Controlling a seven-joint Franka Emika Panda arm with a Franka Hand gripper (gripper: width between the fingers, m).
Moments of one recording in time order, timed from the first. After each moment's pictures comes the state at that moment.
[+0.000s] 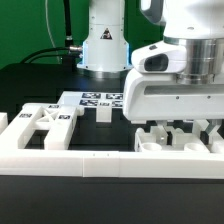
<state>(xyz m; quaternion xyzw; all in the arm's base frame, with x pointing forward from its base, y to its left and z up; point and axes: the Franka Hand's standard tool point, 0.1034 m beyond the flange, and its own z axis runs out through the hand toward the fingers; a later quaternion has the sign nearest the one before) 0.618 0.098 0.022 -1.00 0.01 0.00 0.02</state>
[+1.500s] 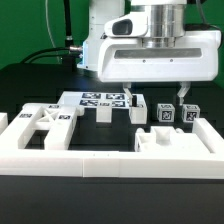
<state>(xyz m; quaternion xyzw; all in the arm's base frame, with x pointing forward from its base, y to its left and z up) 0.521 0.060 0.052 -1.00 0.03 -0.03 0.02</state>
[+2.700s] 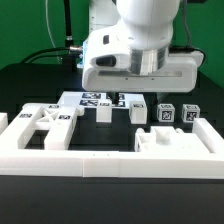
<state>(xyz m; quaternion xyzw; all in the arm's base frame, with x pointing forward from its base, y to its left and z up) 0.477 0.034 0.040 -0.95 0.01 0.31 0.02</state>
